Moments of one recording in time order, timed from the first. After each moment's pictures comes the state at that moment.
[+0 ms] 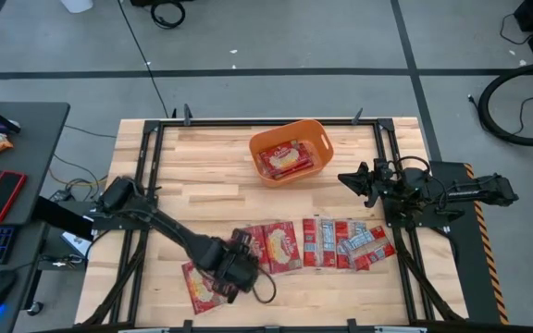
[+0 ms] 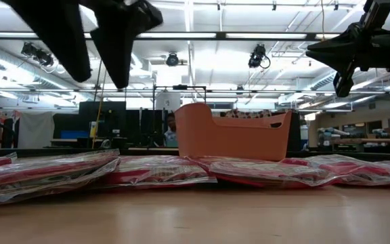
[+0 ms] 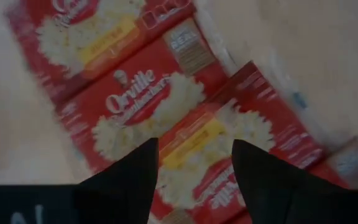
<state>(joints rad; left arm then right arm) -0.51 1.92 1.53 -0.93 -0.21 -0.12 -0.01 0.18 0.01 0.33 0.21 0.61</state>
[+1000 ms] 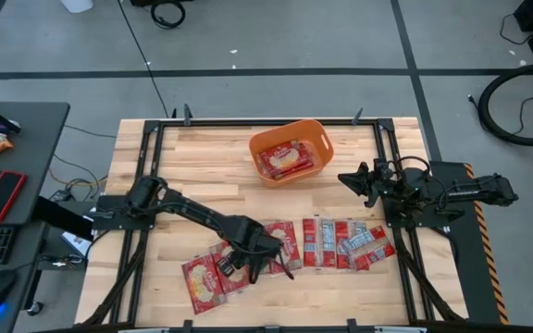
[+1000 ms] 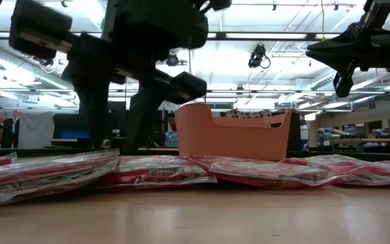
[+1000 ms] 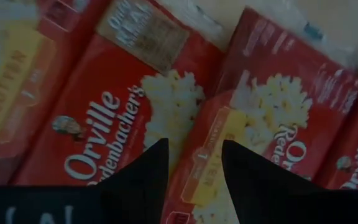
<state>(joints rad) -0.32 2.09 1.56 -0.94 0.16 0.51 -0.01 0.18 0.01 0.33 0.21 0.61</state>
